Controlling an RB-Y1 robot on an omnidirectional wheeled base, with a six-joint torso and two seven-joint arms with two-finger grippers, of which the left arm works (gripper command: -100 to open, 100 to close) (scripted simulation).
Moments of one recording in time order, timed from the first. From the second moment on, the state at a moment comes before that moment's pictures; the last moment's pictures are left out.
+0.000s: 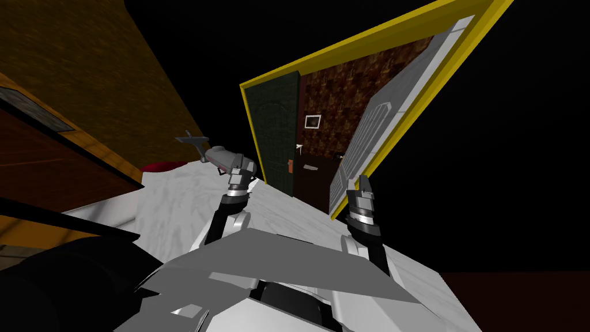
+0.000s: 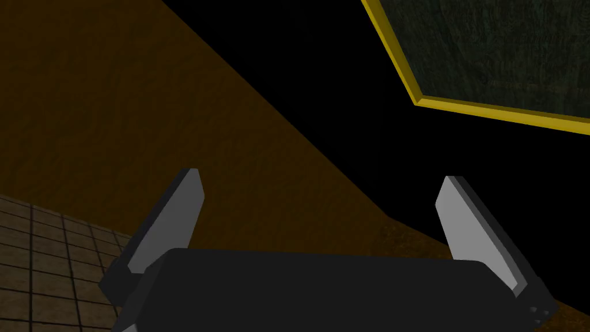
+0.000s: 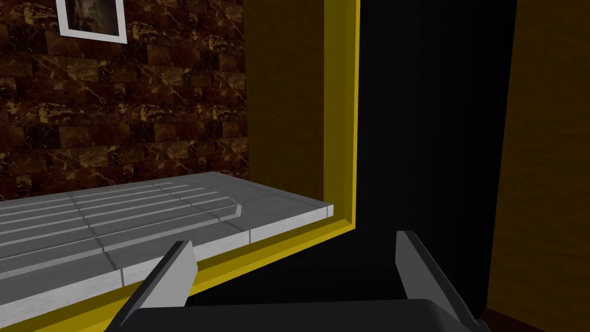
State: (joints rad) arm 0.50 0.03 0.07 -2.39 -0.02 -0.45 -0.13
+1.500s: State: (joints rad) arm 0.36 0.05 -0.01 -2.04 -0.01 -0.38 -0.09
